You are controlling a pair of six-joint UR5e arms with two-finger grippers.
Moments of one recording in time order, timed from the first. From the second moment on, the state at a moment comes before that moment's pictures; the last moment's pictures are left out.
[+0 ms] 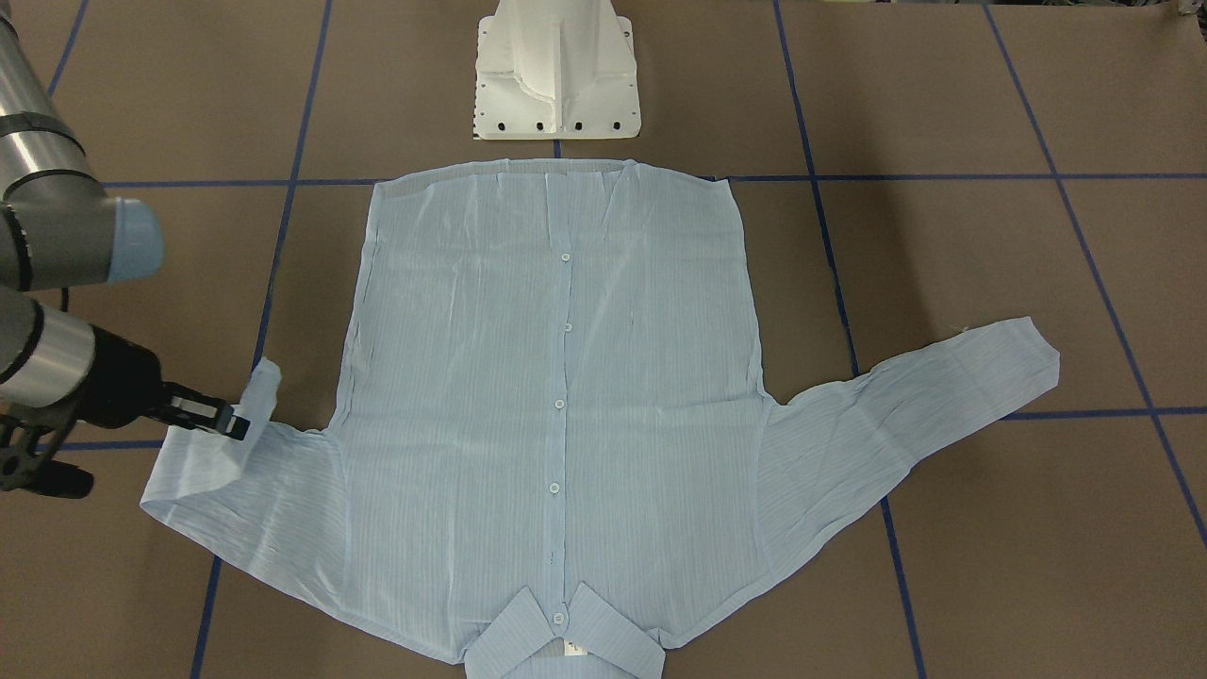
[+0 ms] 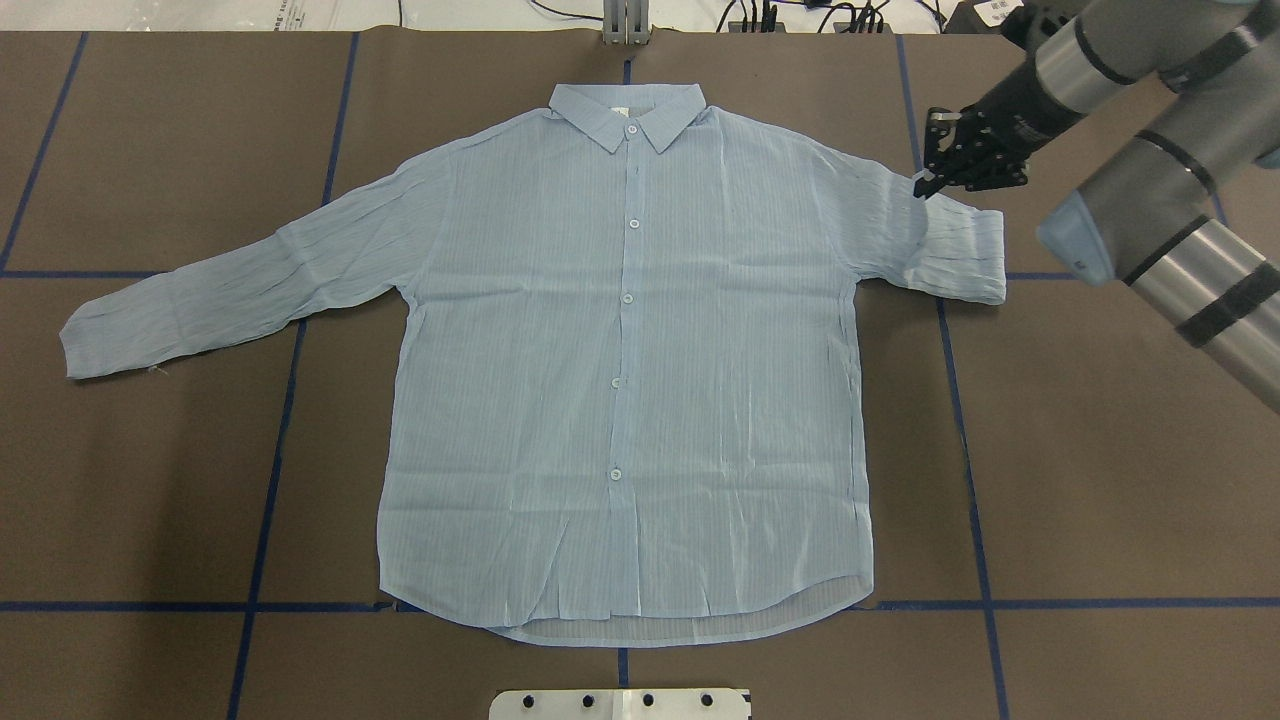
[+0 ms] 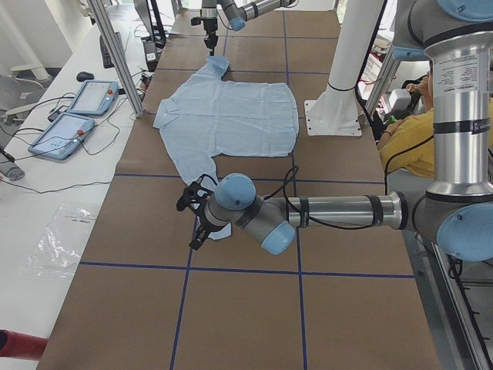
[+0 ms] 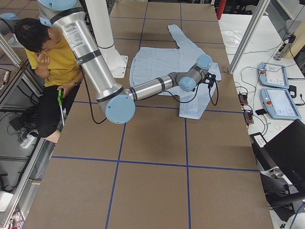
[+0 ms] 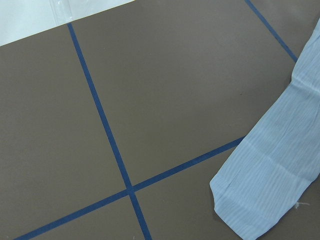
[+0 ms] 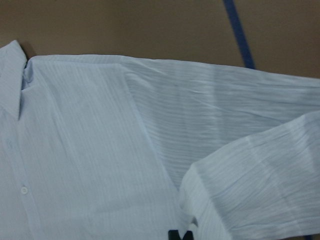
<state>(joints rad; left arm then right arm) -1.52 -1.45 -1.63 -2.30 -2.38 -0.10 1.03 -1.02 1.38 -1.10 2.41 1.29</state>
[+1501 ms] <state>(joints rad) -1.37 -1.62 -1.46 -2.30 -2.39 -0.37 0.64 -0.39 0.91 -0.99 1.84 1.75</state>
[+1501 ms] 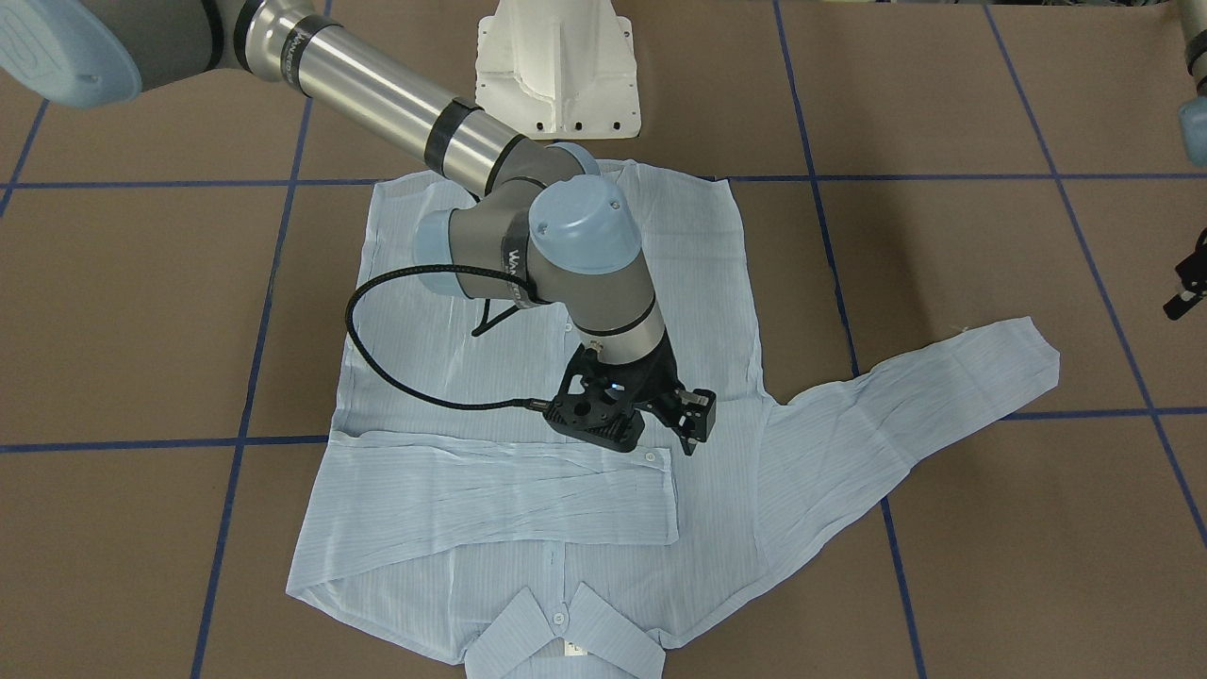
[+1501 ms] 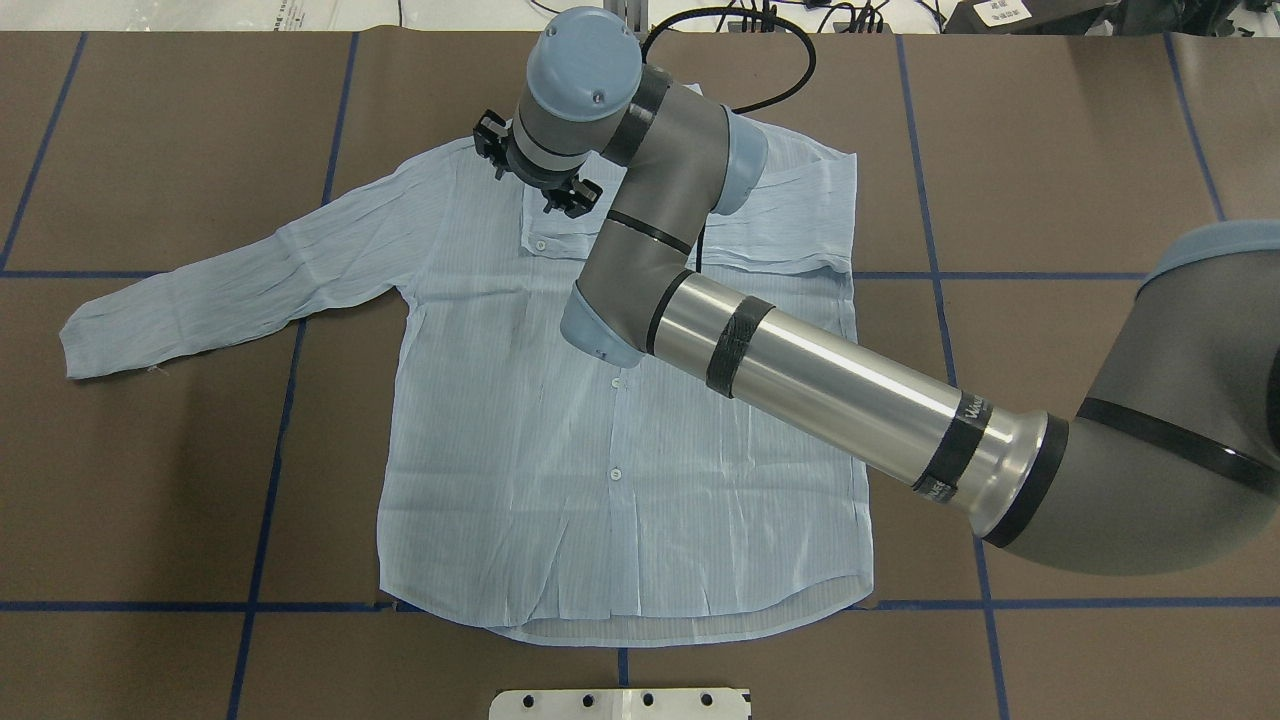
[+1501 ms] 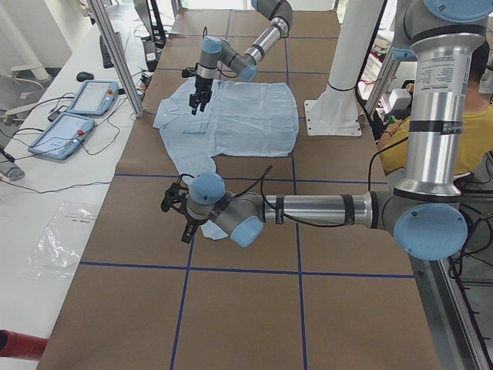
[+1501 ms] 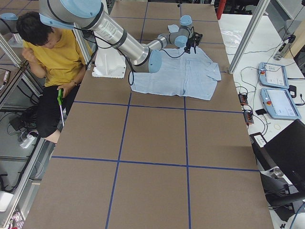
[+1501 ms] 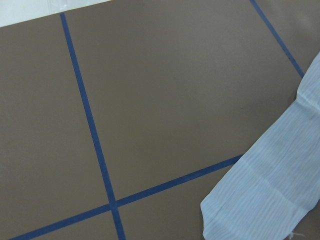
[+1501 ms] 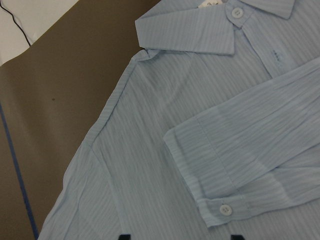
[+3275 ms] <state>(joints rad) -1.12 -1.70 -1.24 -2.32 -2.31 -0.56 0.62 -0.53 1.13 -1.03 1.83 1.77</state>
